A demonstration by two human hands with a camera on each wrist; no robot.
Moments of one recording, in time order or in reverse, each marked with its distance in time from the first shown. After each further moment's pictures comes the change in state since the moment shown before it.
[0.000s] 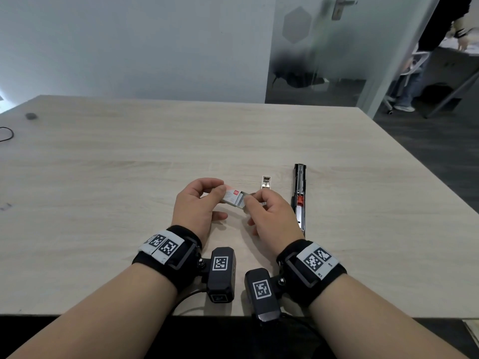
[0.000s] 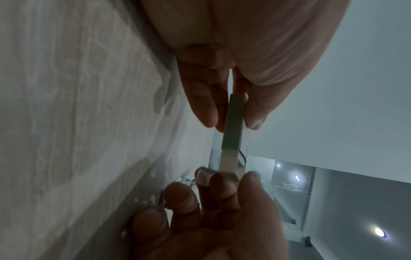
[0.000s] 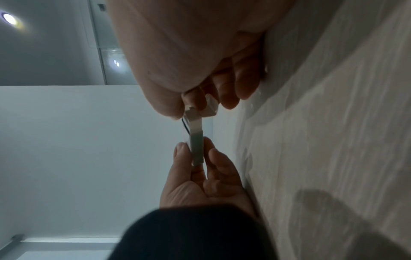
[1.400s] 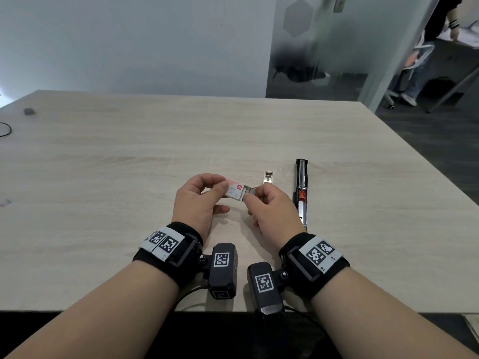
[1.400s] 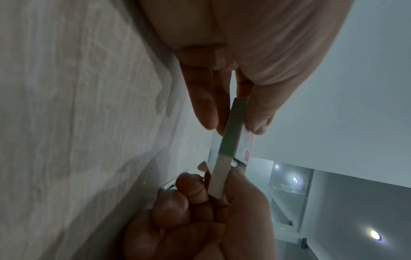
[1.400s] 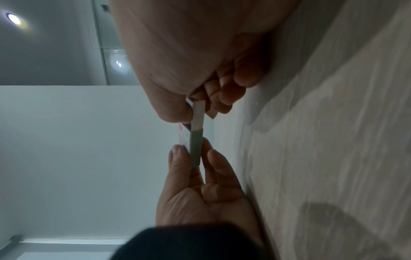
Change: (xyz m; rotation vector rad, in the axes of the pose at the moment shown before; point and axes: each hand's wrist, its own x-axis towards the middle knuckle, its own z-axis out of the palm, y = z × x) left_hand -0.002 0.000 -0.001 -0.066 -0.018 0.029; right_hand 0.002 -0.005 0.000 0.009 -0.016 0.043
